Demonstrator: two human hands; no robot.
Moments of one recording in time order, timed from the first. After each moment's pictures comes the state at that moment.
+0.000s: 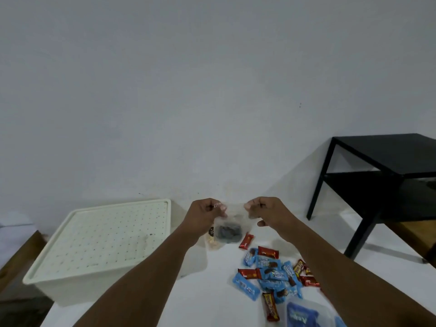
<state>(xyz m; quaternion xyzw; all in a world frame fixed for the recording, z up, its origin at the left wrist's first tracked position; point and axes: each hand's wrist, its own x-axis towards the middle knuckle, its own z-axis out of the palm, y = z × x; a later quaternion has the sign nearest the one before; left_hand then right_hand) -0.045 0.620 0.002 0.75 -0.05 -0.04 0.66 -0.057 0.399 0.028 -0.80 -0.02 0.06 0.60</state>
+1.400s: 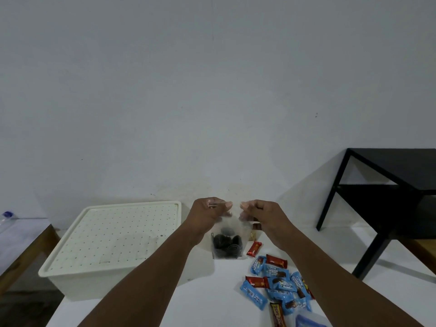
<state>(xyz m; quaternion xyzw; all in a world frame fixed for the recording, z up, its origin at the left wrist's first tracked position) -0.049 0.643 0.028 0.69 -0.03 -0.04 0.72 -0.056 0.445 0.034 -0.74 -0.05 0.05 0.67</state>
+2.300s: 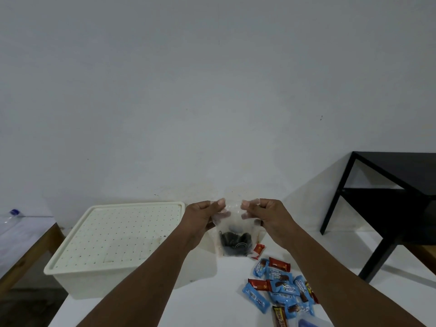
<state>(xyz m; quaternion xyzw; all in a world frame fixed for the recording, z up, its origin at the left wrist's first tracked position) -0.055 0.661 0.025 0.60 0.01 -0.07 0.79 -0.059 0.453 0.052 -0.71 -0.07 0.05 0.70</state>
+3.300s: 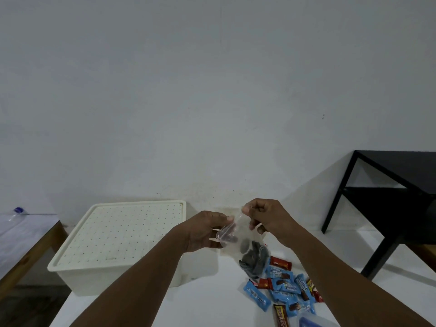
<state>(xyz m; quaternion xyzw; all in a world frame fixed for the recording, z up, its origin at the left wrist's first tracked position) -0.069 0.666 0.033 0.66 -0.01 -0.28 0.70 -0.054 0.449 0.047 -0.76 -0.09 0.09 0.64</state>
